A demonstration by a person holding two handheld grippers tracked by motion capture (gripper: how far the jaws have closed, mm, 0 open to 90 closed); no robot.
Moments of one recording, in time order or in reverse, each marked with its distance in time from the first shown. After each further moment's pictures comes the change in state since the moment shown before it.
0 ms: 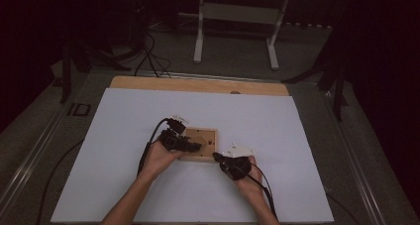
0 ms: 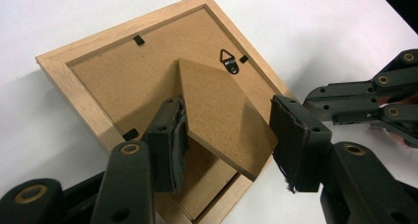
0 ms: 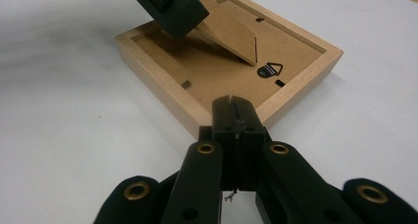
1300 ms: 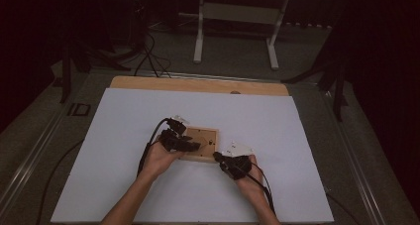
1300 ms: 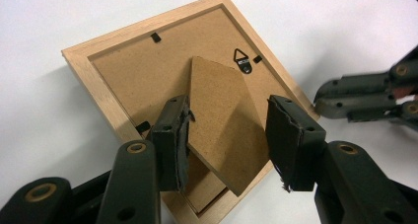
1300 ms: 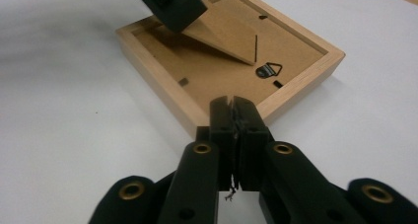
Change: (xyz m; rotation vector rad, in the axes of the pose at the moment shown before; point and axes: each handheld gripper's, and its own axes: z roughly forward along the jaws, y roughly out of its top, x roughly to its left) left arm -0.007 0.000 -0.003 -0.002 0.075 0.045; right arm -0.002 0.004 -0.003 0.022 -0.012 -0.021
